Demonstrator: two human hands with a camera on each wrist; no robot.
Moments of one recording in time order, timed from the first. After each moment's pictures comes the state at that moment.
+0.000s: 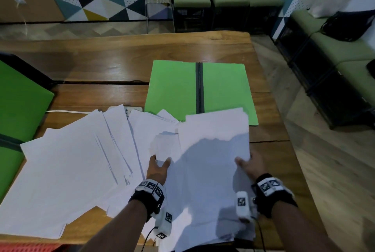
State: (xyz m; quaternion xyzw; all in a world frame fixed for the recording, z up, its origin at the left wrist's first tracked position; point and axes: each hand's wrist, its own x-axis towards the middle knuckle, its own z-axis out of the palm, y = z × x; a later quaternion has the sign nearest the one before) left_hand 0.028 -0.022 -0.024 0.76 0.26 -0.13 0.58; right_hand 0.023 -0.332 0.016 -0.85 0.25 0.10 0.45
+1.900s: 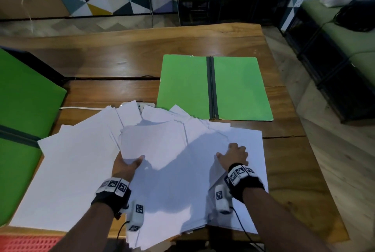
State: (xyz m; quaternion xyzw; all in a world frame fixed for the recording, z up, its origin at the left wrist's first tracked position) left_hand 0.029 0.117 0.004 0.78 0.27 -0.04 0.57; right_hand 0.052 -0.217 -0.003 -0.90 0.30 0.21 0.23
